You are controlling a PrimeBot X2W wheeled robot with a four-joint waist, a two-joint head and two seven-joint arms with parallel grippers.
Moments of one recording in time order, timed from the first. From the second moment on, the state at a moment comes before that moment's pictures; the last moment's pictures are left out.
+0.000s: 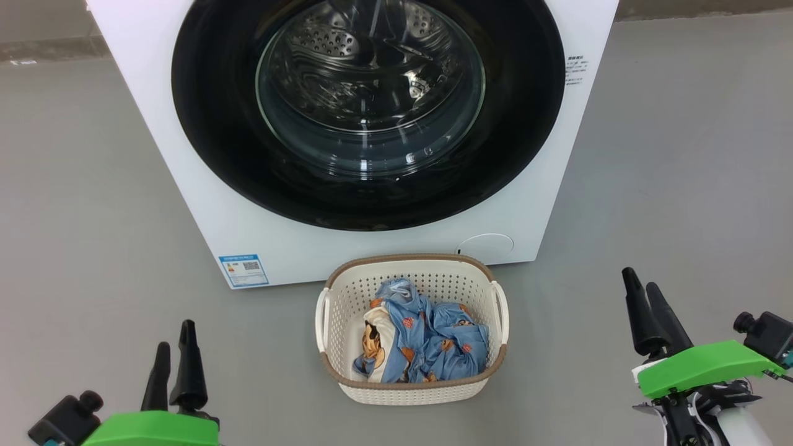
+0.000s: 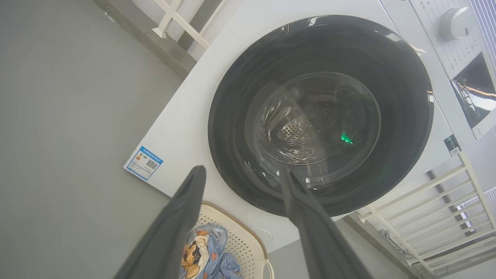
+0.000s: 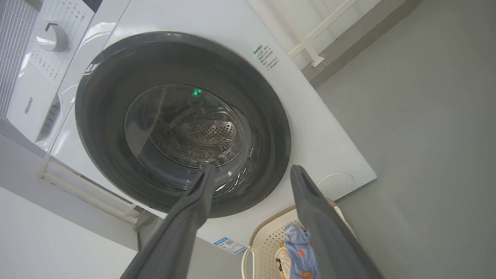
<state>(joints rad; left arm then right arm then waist) -0.10 0.04 0.00 0.28 -0.91 -0.08 -0.10 -0.13 -0.12 0.05 0.29 0.95 0.13 -0.10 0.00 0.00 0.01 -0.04</state>
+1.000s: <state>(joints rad) -0.13 0.04 -0.02 0.32 -0.57 -0.07 -0.19 -0.16 -0.16 0.13 0.30 0.66 0.13 -0.18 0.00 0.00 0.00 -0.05</state>
